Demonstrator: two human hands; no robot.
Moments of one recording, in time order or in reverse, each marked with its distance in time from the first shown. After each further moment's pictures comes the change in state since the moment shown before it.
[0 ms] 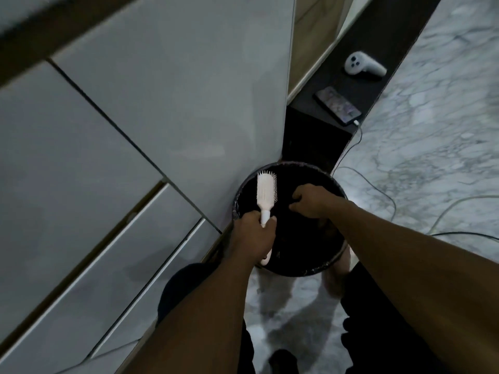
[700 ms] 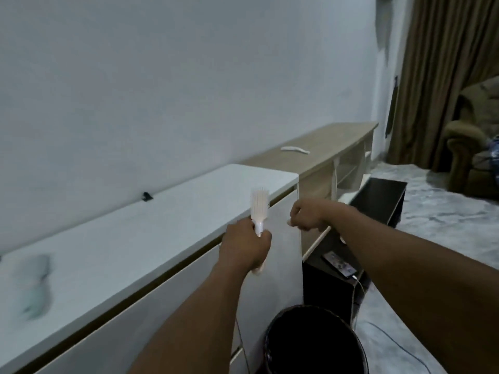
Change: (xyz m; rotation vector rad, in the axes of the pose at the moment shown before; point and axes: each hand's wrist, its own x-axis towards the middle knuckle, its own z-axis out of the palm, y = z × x) left_hand -0.170 0.219 -0.237 0.186 0.533 0.437; right_hand -0.270 -0.171 -0.230 -0.040 0.445 -0.232
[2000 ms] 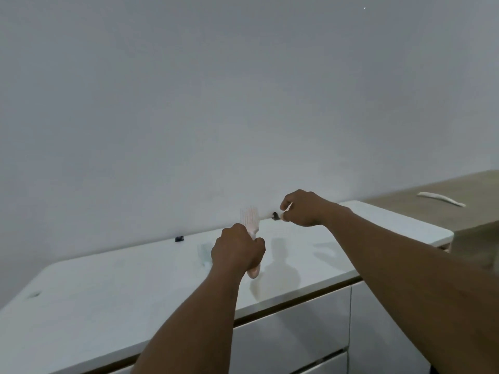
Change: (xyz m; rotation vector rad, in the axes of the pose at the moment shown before) left_hand -0.032 -0.127 -0.246 0.269 0.334 -0.448; right_hand -0.002 -0.310 0.025 0.002 0.063 -0.579
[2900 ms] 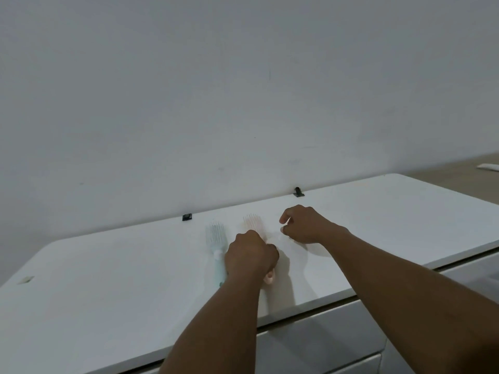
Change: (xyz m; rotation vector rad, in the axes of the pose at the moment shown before) left_hand 0.054 -0.041 0.076 0.118 -0.102 -0.126; right_hand 0.093 0.034 0.130 0.060 -0.139 -0.034
